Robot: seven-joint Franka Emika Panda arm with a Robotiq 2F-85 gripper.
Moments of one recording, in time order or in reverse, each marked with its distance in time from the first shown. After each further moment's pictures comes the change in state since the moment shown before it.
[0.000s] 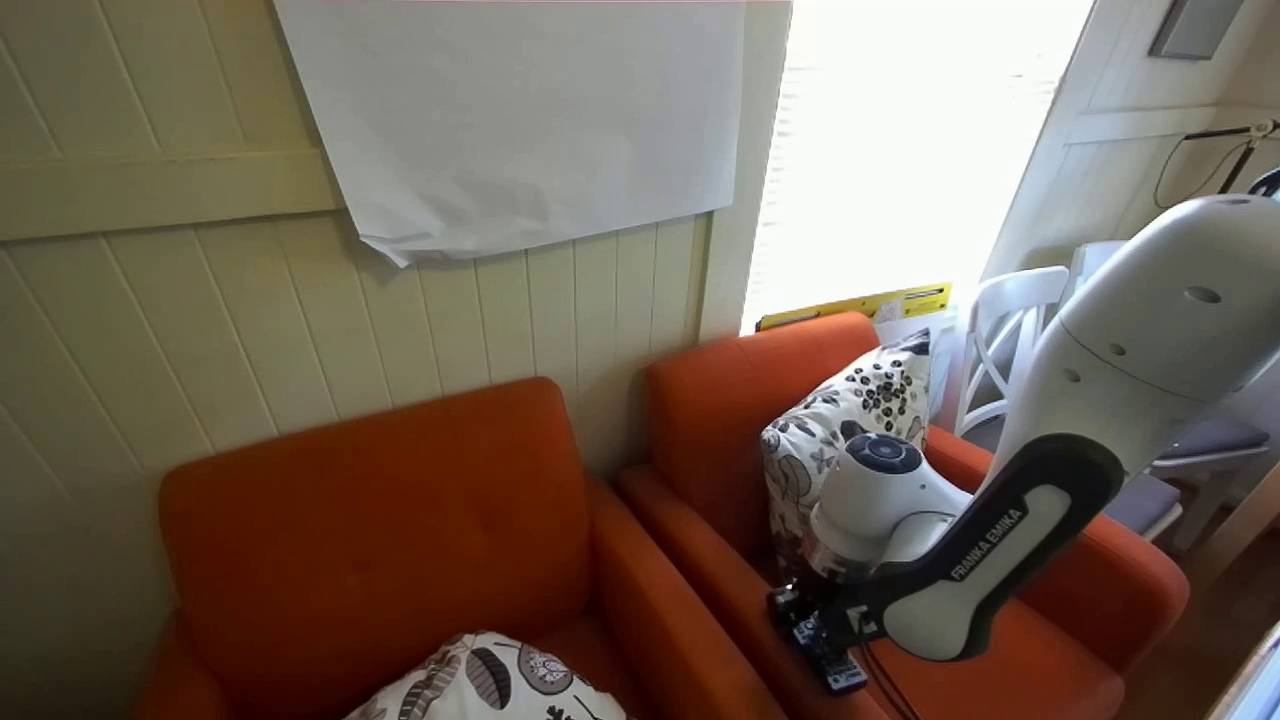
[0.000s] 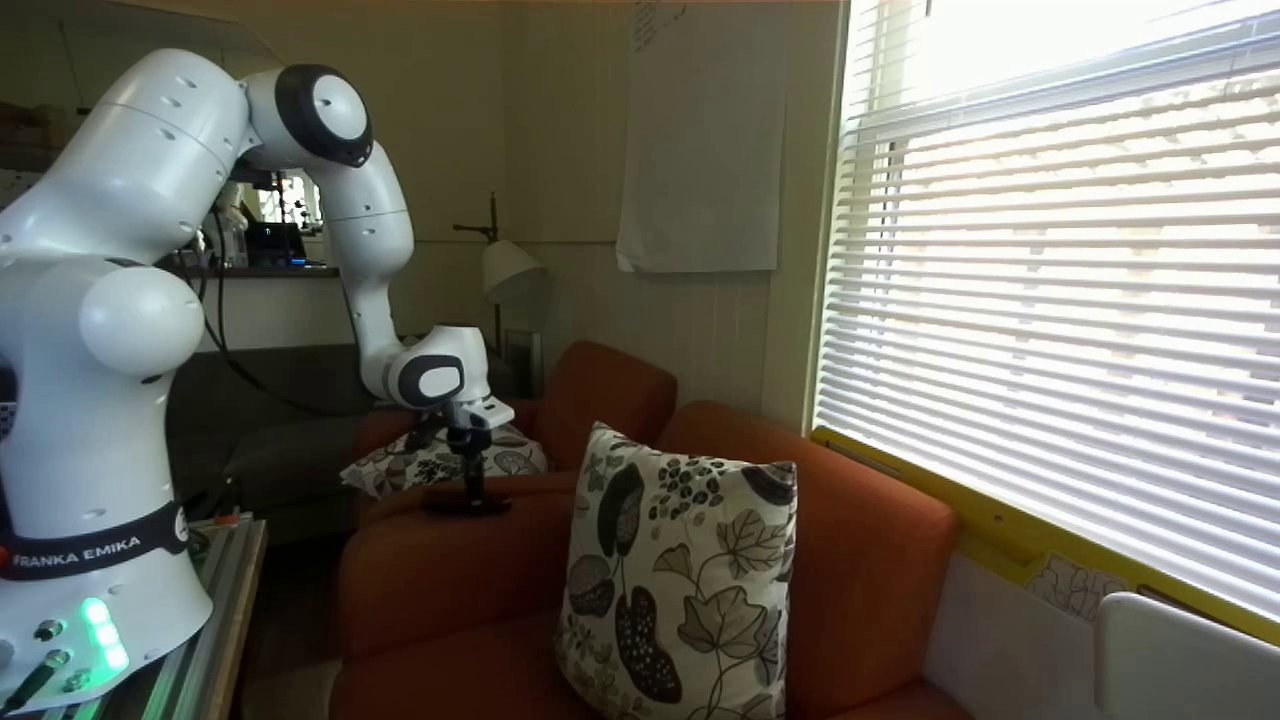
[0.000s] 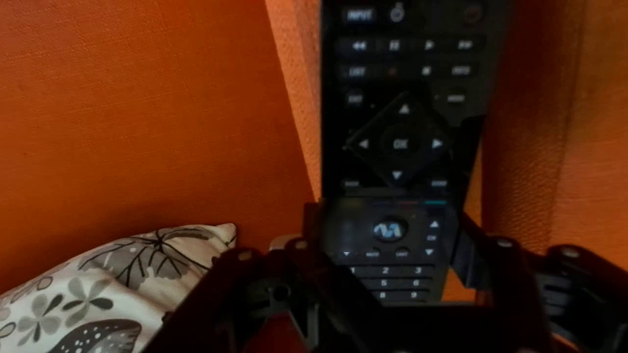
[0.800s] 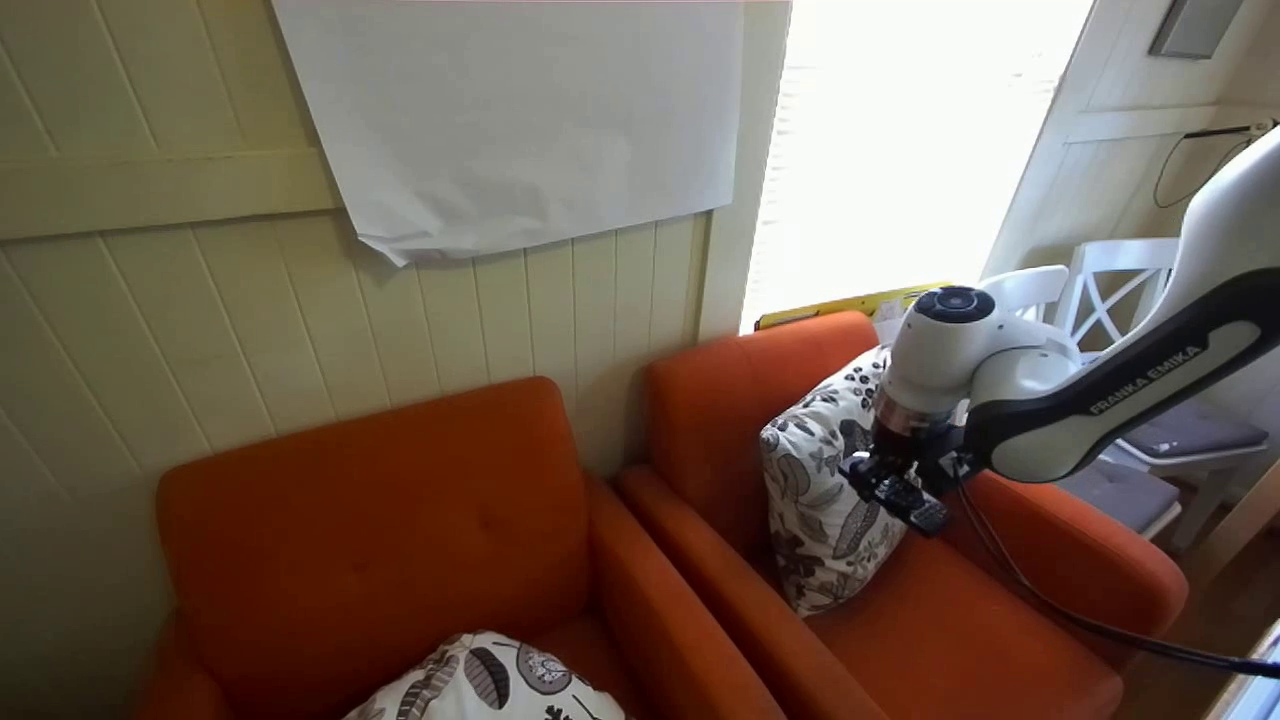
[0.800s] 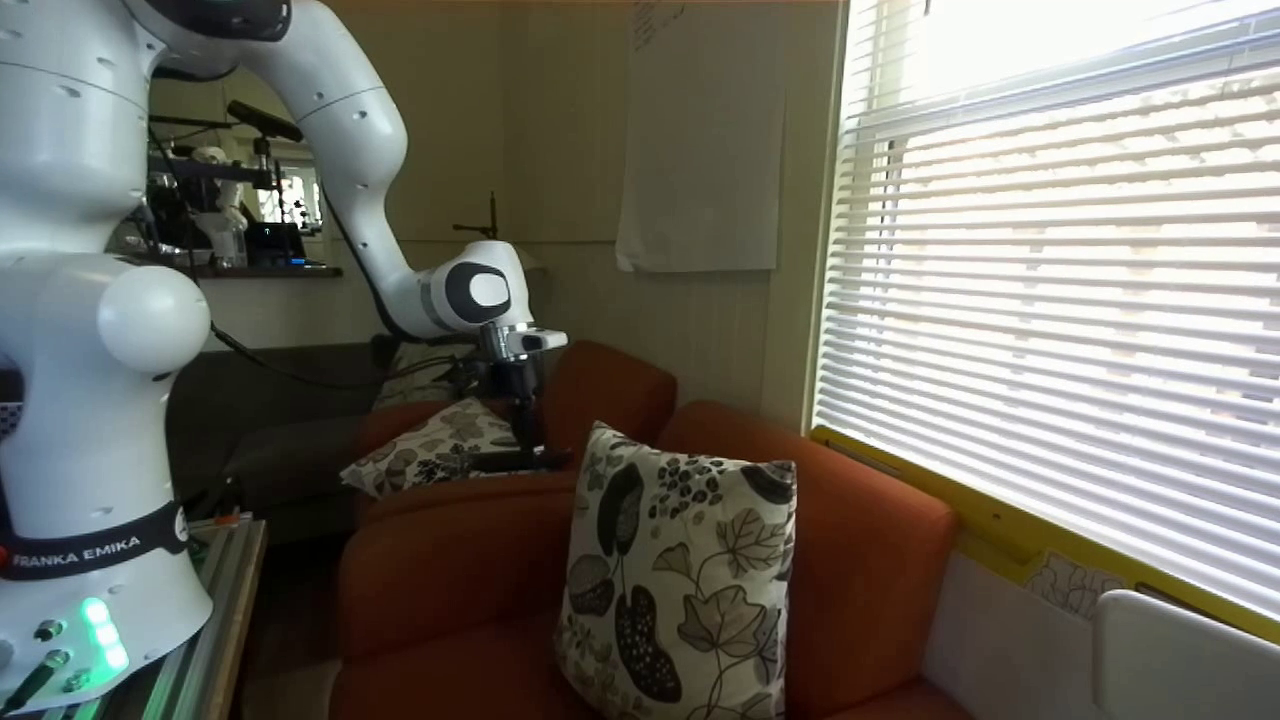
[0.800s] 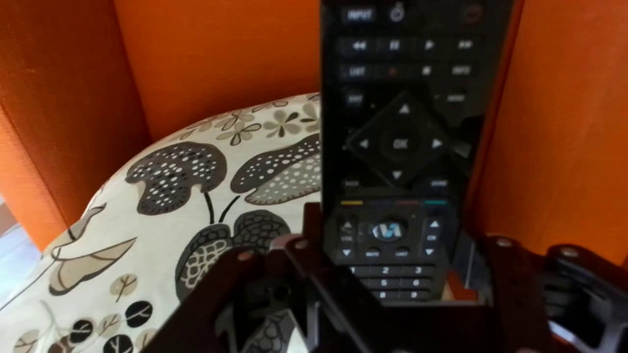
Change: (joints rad) arm 0.086 -0.407 -0.454 -0.141 -0.612 -0.304 -0.008
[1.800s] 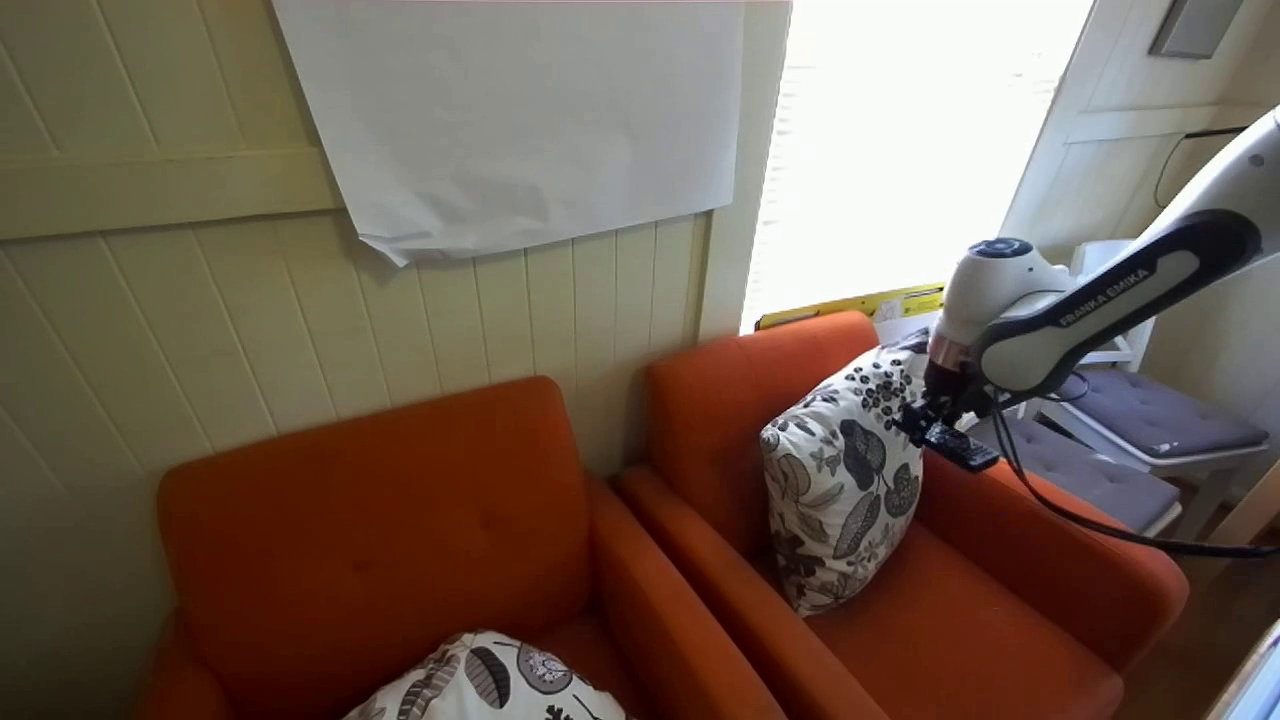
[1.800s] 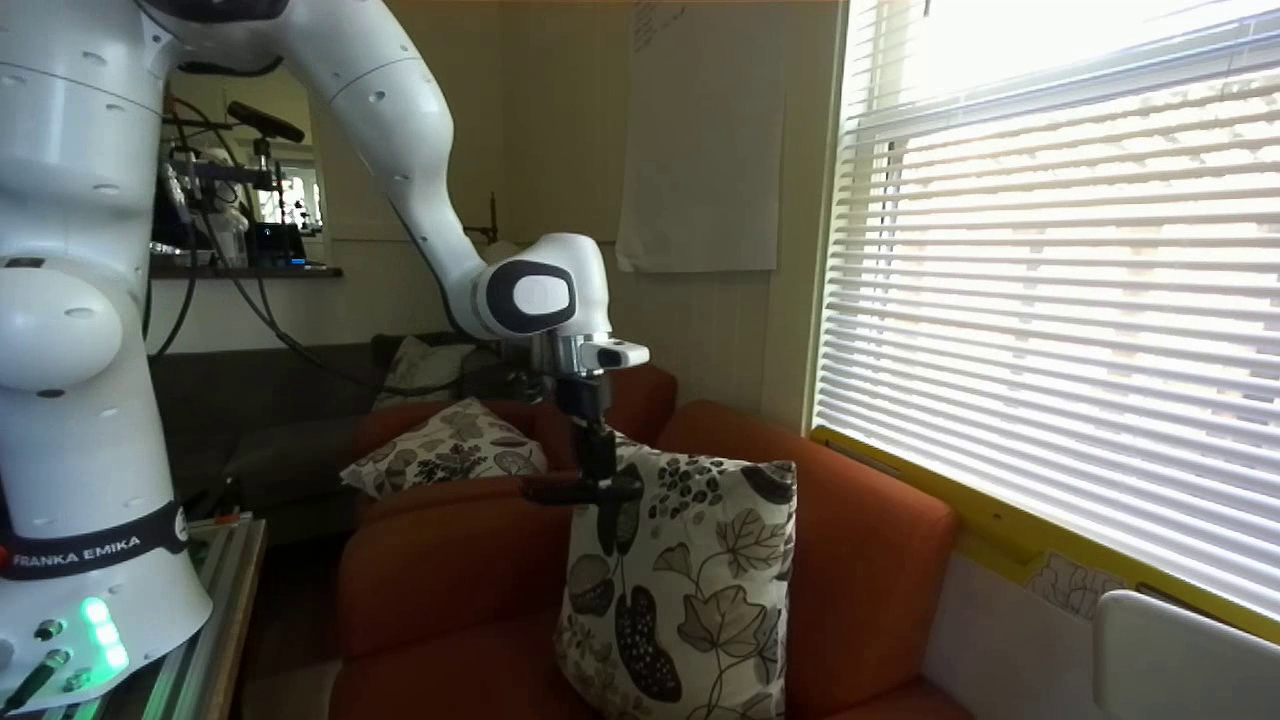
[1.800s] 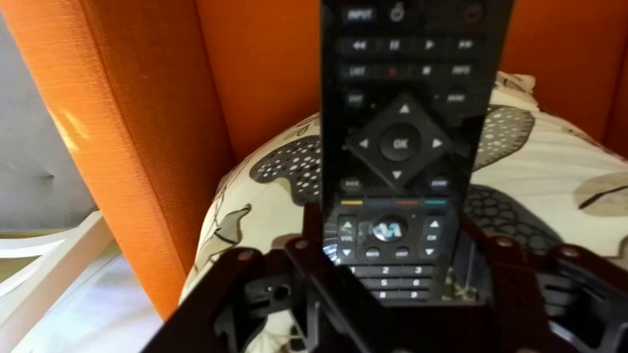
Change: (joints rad) arm -0.715 0.010 0.344 0.095 0.082 -0.047 -0.347
